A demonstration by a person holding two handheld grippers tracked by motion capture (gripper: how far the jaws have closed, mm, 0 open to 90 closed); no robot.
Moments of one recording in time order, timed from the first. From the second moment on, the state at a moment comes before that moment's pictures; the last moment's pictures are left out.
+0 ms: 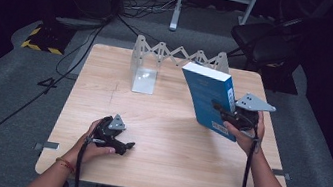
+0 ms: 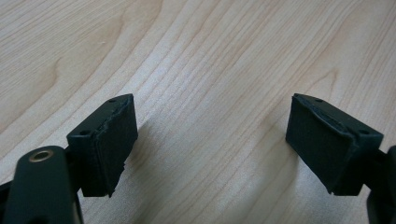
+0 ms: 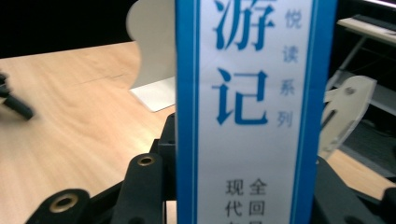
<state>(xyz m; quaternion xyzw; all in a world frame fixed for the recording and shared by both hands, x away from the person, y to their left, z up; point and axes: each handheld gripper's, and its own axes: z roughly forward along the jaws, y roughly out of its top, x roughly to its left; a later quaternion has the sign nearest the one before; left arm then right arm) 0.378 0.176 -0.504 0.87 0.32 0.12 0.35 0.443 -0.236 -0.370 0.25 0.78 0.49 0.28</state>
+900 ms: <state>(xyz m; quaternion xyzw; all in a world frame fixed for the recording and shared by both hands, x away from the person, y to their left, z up) 0.377 0.175 -0.504 0.87 0.31 0.12 0.35 0.513 -0.223 -0.359 0.35 0.73 0.49 0.33</state>
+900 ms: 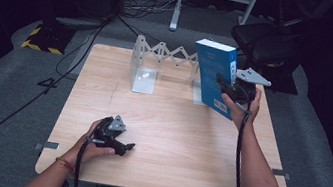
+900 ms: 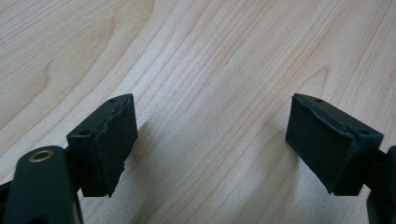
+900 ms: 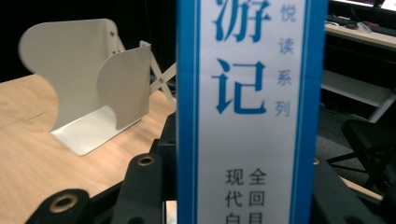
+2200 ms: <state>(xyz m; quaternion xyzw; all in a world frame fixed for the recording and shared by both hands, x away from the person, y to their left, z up) 0.370 0.176 -0.504 0.88 0.29 0.11 0.36 0.508 -0.234 -0.431 0.40 0.66 0.53 0.35</state>
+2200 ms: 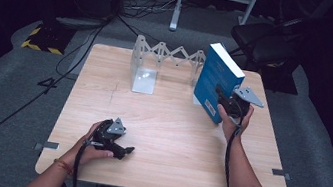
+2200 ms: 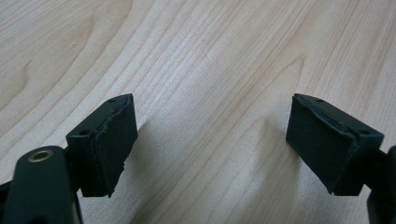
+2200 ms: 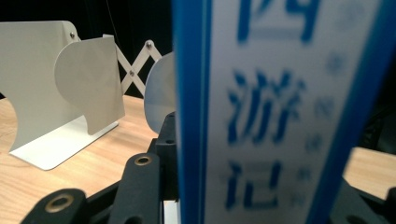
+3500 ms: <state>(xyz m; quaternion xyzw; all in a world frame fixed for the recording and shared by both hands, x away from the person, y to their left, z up) 0.371 0.173 -0.504 0.88 0.28 0.11 0.36 0.515 -0.229 -0.437 0.42 0.68 0.49 0.35</state>
